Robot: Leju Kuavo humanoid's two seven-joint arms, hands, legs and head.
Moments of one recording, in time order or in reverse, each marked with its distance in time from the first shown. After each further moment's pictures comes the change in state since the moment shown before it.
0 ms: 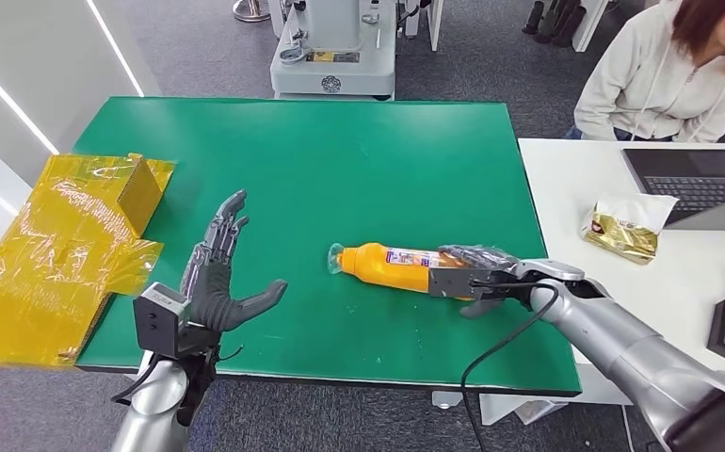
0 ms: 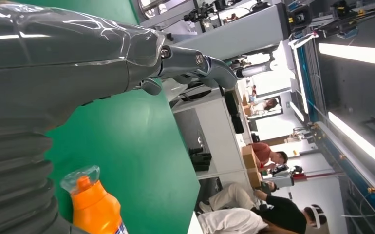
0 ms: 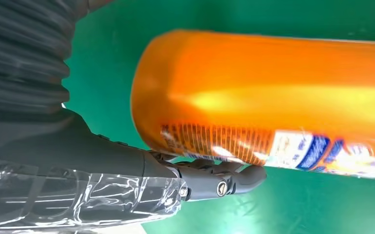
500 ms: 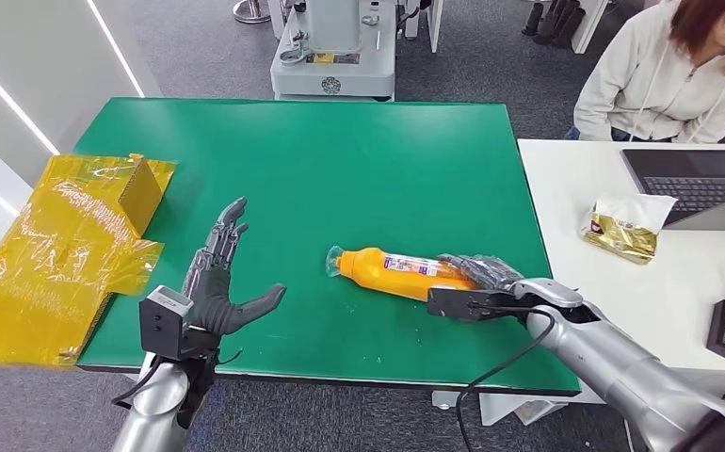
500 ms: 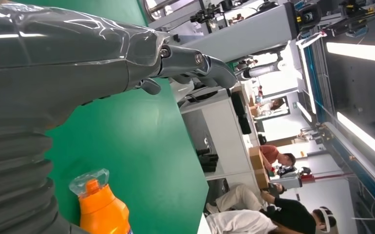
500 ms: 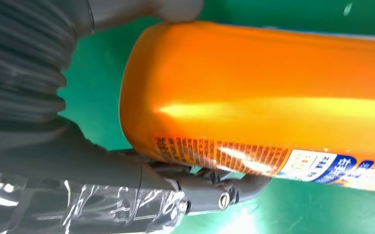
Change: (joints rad) left arm 0.006 0.014 0.002 0.035 0.002 0.013 -0.015; right arm 0.086 -0.015 0.004 -0.019 0.090 -0.145 -0.003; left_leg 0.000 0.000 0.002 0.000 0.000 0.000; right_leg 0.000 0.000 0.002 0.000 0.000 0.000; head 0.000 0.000
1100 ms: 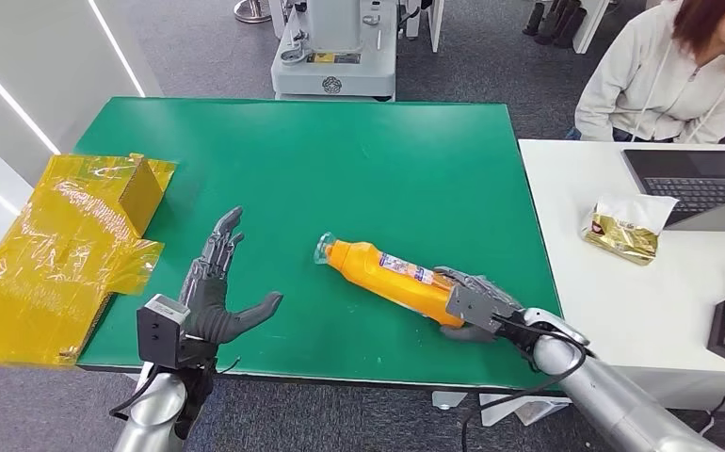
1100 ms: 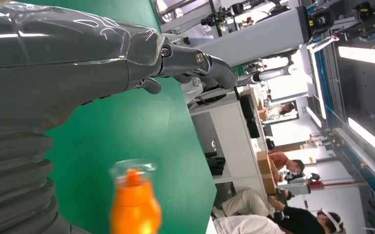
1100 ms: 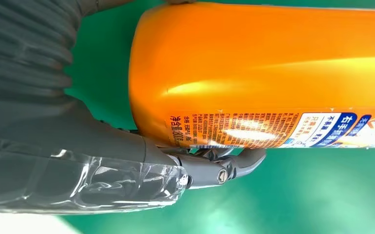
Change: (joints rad) left arm 0.042 0.002 0.009 -0.016 0.004 0.017 -0.001; right arm 0.217 0.019 -0.229 -0.101 -0.304 -0.073 -0.196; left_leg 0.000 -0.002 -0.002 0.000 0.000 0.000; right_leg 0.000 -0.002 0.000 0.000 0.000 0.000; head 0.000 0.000
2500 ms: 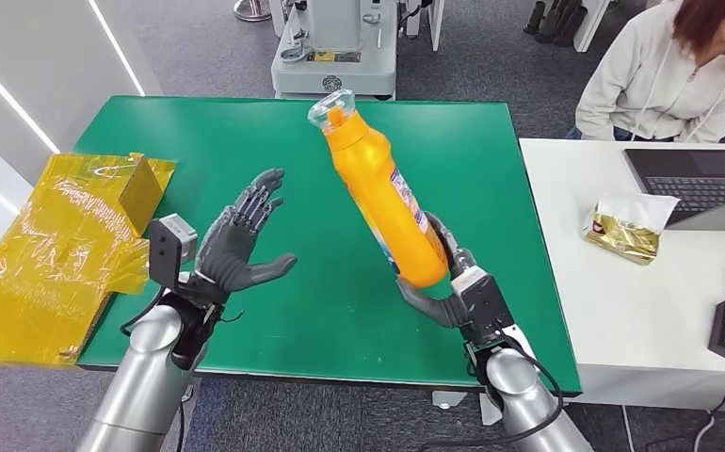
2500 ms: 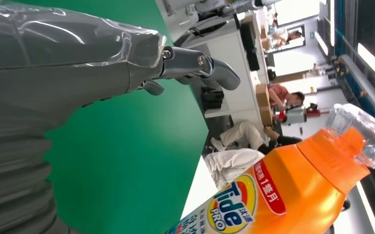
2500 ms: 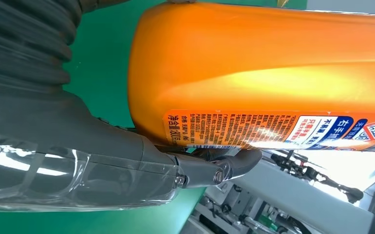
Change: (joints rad) left arm -0.306 0.045 -0.040 0.218 0.213 -0.286 0.141; right arm 0.215 0.344 -0.373 -0.253 -0.018 -0.162 -0.188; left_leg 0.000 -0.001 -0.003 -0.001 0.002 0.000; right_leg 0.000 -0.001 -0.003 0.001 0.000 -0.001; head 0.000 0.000
